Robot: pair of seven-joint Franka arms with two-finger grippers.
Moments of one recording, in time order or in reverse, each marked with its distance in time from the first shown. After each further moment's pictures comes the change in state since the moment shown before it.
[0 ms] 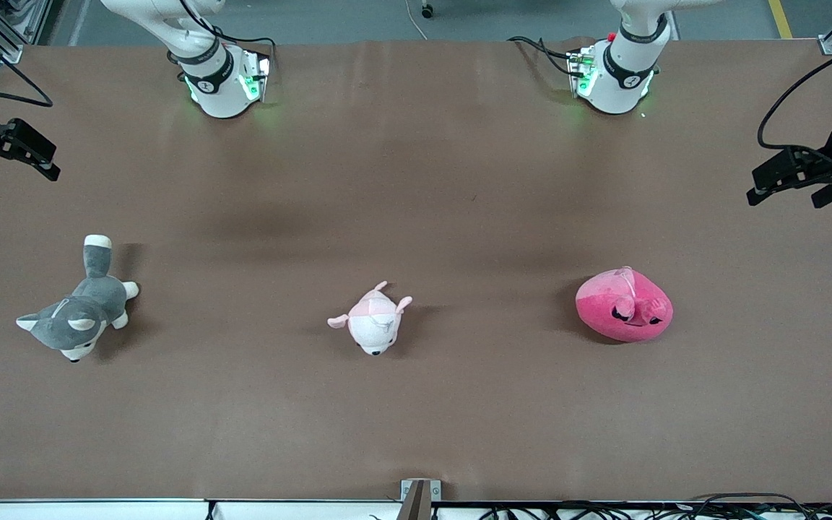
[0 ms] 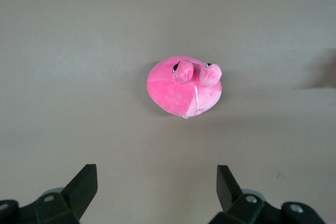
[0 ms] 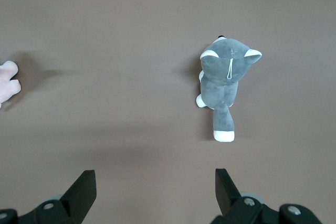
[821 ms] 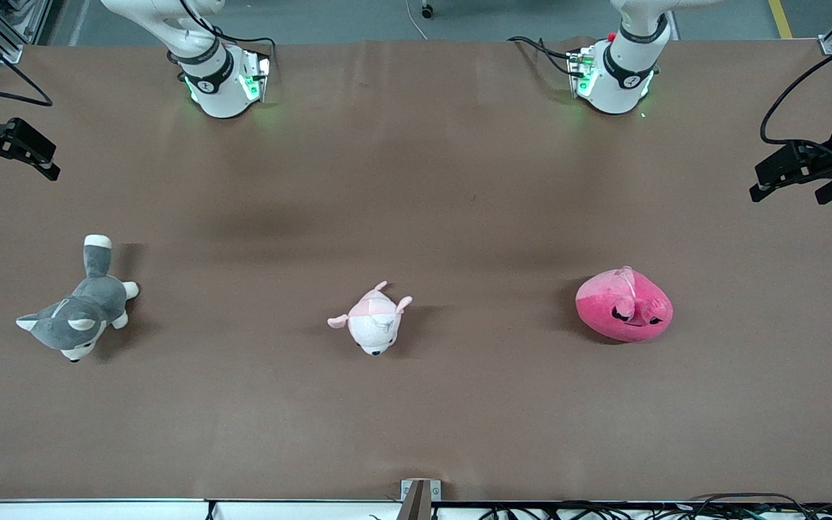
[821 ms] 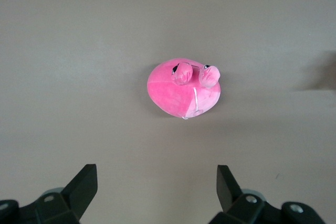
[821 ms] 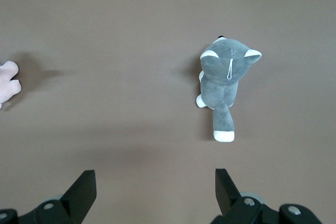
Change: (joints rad) left arm -0.001 -0.033 0.000 0.007 0.000 -0.002 0.000; right arm 0.000 -0.003 0.000 0.000 0.000 -0.001 0.000
